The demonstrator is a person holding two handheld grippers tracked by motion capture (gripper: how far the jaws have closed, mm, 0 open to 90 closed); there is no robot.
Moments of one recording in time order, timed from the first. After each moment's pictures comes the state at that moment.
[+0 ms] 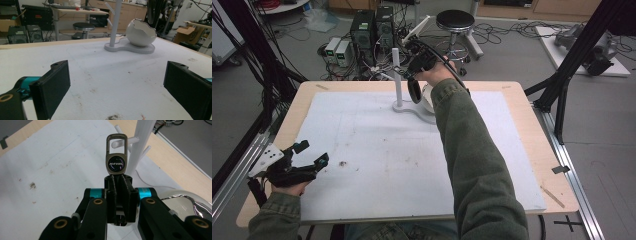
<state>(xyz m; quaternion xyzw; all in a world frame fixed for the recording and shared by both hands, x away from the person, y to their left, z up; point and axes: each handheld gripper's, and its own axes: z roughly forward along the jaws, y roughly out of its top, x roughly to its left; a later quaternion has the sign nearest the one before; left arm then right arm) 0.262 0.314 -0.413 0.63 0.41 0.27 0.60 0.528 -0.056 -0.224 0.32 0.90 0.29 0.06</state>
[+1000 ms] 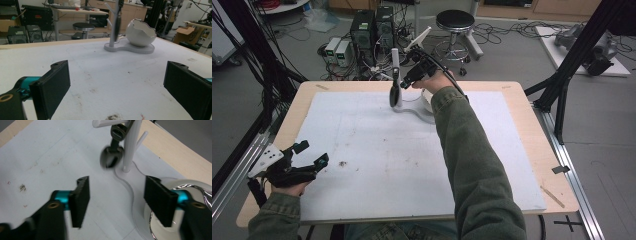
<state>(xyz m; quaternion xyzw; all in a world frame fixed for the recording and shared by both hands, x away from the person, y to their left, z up) 0.261 0.314 -0.413 0.63 0.41 0.27 0.60 0.532 -0.059 -0.253 0.36 0.89 0.28 0.05</state>
